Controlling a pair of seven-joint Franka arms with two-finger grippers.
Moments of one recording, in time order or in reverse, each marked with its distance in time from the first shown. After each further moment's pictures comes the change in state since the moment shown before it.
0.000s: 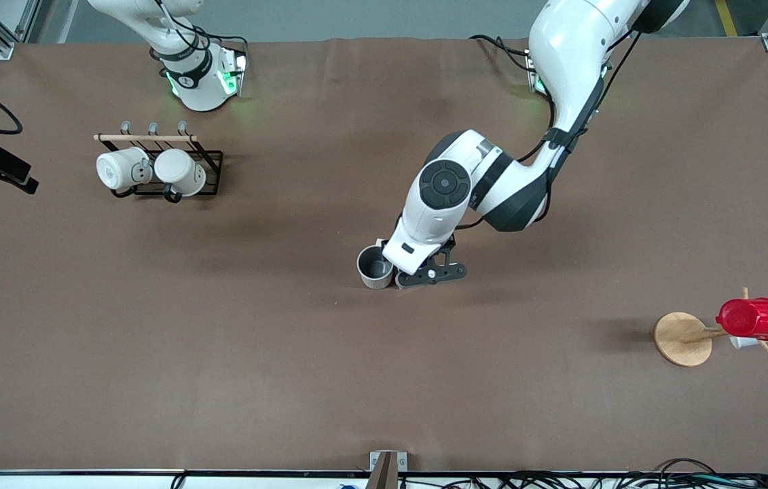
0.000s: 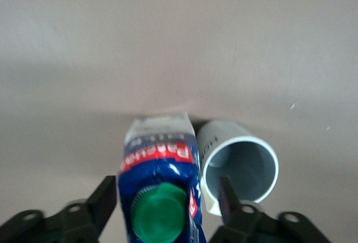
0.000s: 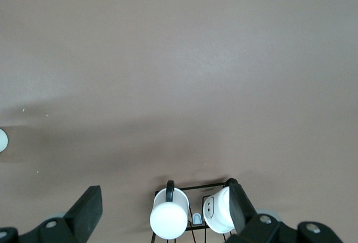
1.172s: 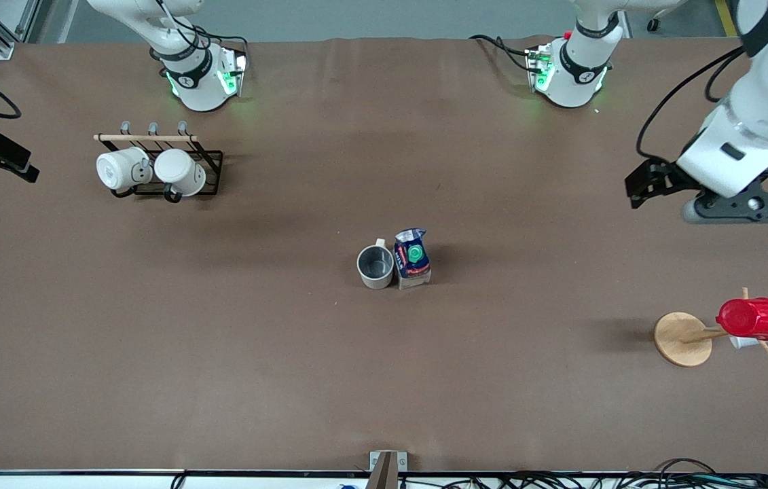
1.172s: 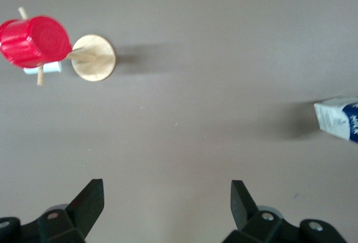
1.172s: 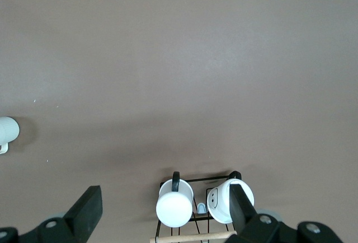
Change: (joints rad) left arm 0.473 -0.555 0.014 -0.094 0.022 -0.534 0.675; right arm 0.020 0.002 -0.004 0.043 0.010 -0.064 -0.005
